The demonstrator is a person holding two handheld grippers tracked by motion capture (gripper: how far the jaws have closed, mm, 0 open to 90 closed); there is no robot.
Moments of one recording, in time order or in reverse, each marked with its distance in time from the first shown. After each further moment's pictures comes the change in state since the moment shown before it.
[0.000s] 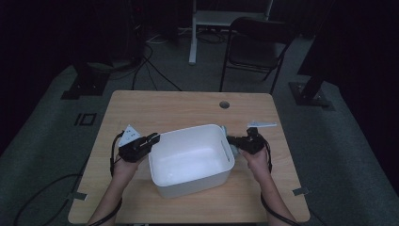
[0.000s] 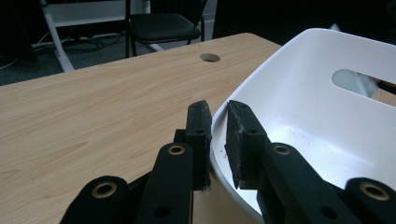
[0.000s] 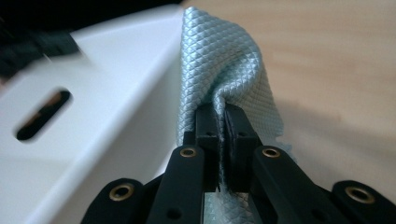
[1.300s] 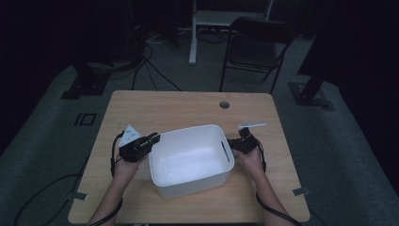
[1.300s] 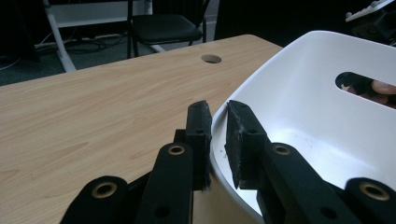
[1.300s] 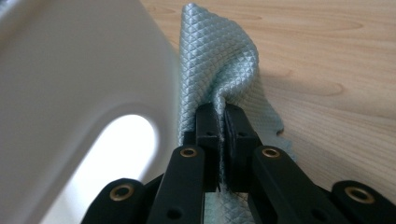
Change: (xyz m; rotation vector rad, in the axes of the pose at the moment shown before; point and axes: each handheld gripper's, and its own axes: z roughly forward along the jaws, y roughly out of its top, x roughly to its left) left arm -0.001 0.000 0.001 -0.006 0.007 -0.005; right arm -0.021 -0.012 0.036 0.124 -0.038 0.042
